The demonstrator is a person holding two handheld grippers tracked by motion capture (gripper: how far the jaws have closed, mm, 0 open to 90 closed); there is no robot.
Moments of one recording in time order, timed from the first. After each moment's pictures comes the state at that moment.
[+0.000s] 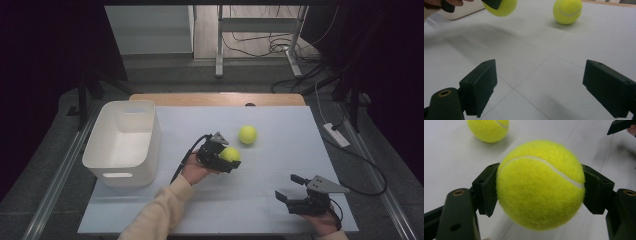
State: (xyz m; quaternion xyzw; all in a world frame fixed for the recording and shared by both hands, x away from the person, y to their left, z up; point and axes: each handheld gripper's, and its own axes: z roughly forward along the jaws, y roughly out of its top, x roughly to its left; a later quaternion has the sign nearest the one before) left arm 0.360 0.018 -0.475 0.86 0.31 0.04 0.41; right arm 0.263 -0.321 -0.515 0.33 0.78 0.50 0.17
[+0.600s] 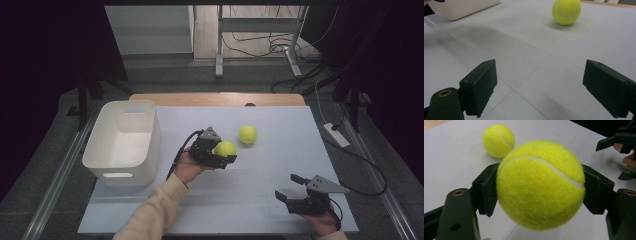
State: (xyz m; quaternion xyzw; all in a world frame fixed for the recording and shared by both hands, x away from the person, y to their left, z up) left arm 0.351 0.039 -0.451 0.84 0.31 0.06 0.45; right arm 0.263 -0.320 -0.514 0.34 0.78 0.50 0.18
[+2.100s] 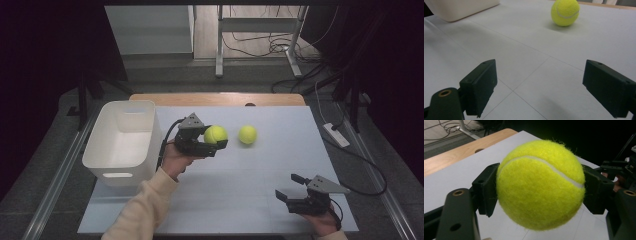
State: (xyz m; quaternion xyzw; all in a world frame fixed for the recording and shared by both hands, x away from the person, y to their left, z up) left arm 0.344 0.076 -0.405 0.79 0.32 0.10 0.51; right arm 0.263 -0.320 -0.513 0.34 0.77 0.51 0.18
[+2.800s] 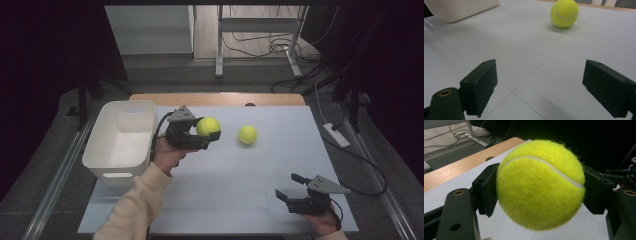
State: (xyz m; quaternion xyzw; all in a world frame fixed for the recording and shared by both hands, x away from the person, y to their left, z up) left arm 0.345 0.095 -0.385 0.78 0.33 0.12 0.52; right arm 0.262 -0.320 -0.513 0.34 0.77 0.51 0.19
